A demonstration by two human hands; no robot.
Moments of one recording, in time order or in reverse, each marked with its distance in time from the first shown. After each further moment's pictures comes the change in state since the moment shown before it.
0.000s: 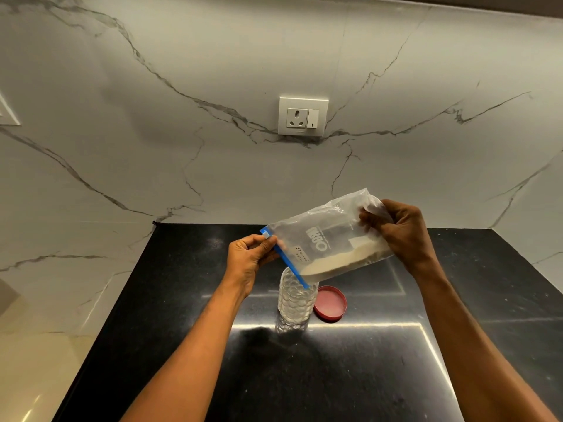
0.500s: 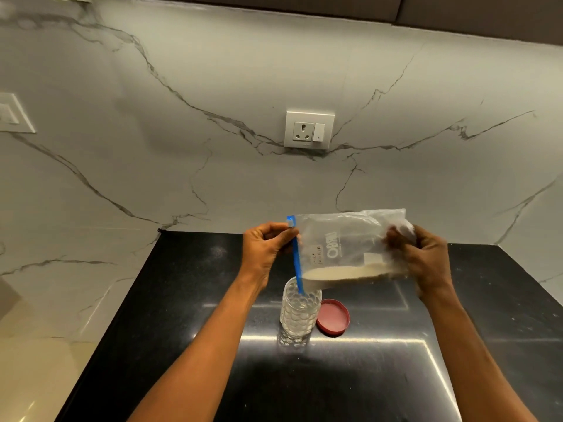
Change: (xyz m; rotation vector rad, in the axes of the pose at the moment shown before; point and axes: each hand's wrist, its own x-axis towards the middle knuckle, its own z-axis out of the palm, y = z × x) left_hand 0.003 0.034 0.040 0.089 -0.045 0.184; right_hand -0.020 0.020 -0.017 0.195 0.195 0.175
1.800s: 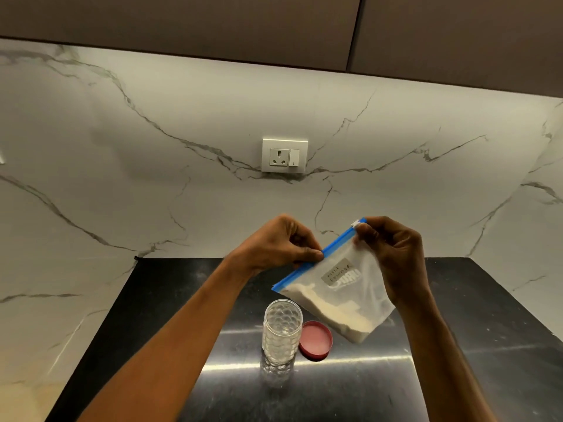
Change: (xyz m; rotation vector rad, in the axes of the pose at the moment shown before) left_hand 0.022 0.097 0.061 0.679 -0.719 -0.068; right_hand -0.013 -0.089 0.030 0.035 -0.018 -0.168
